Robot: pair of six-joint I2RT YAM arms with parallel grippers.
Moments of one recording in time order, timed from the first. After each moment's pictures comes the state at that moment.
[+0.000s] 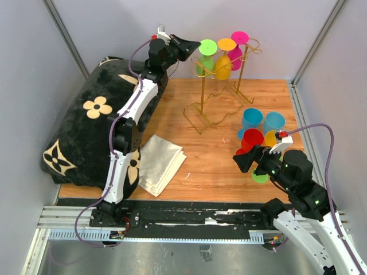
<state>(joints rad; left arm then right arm) -0.36 2.39 2.39 0.18 0.31 -1.20 0.50 0.41 0.77 -0.71 -0.02 0.54</state>
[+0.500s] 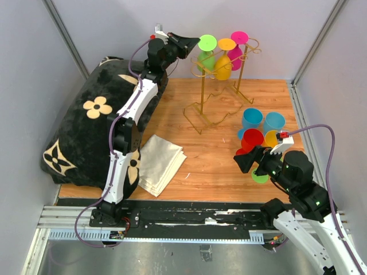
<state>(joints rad) -0.36 2.39 2.39 0.24 0.28 -1.30 0.50 0.40 0.77 -0.72 -0.01 0.54</state>
